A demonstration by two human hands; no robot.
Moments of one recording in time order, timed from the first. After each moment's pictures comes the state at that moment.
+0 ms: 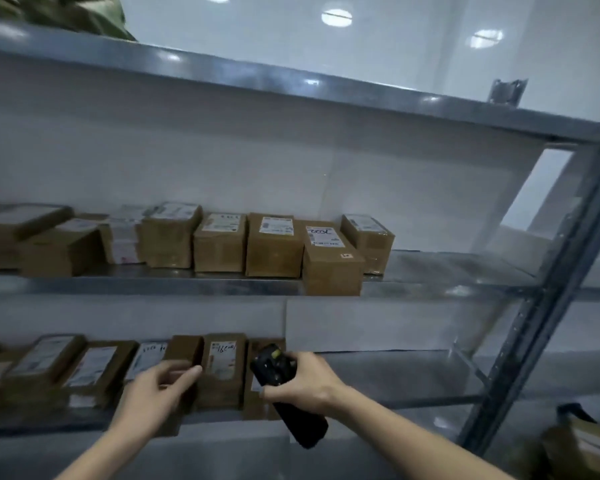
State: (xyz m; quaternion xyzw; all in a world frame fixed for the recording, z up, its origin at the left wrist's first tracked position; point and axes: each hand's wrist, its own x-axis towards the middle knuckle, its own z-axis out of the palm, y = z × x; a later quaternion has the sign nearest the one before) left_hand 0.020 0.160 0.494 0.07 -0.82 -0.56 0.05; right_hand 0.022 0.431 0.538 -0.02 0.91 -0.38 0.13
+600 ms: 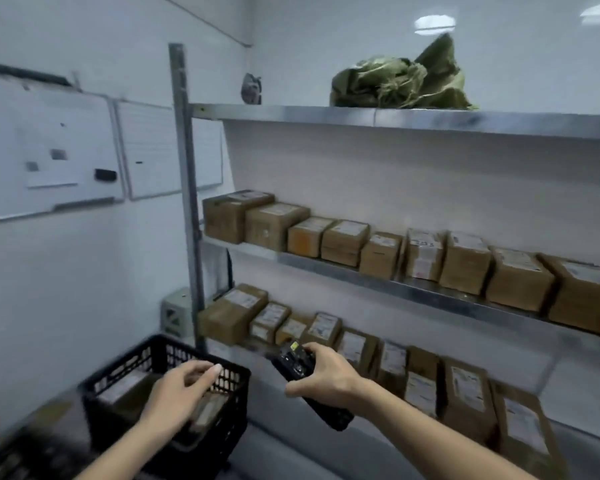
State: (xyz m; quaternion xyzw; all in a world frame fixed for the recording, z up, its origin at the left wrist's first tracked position) left_hand 0.254 -0.257 0.513 0.25 -0.79 -0.53 0.18; right_hand 0.130 -0.005 0.591 -0.27 0.89 -0.31 0.20
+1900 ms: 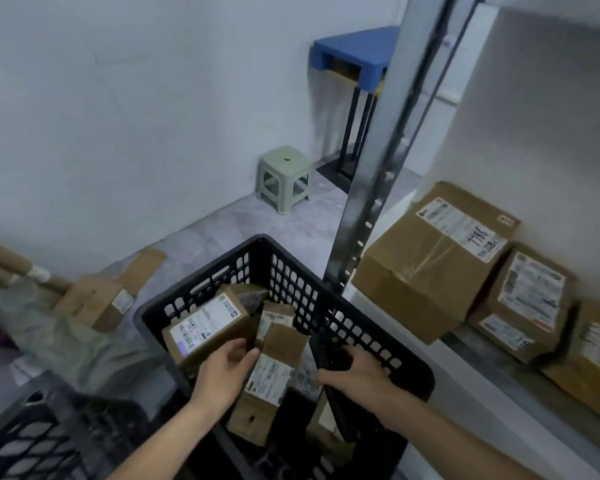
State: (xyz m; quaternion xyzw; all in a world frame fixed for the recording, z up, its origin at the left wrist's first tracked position) left_hand 0.099 -0.676 0.155 0.50 -0.68 -0.54 0.04; right_hand -0.082 -0.517 0.185 -0.15 0.82 -0.26 0.48
